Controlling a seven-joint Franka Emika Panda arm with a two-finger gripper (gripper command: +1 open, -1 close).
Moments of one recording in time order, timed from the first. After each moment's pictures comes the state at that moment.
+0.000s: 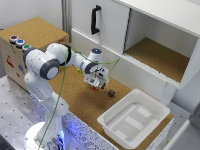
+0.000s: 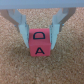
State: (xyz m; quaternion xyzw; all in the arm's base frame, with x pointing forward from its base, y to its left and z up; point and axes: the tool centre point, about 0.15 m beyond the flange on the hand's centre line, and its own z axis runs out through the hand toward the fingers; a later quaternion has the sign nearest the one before) arm 0.401 -0.019 0.215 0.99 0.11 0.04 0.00
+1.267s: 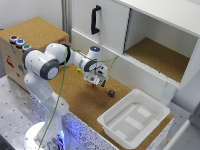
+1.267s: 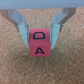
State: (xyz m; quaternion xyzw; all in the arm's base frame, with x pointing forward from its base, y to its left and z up) arm 0.410 -0.004 0.234 0.99 0.14 0.05 0.01
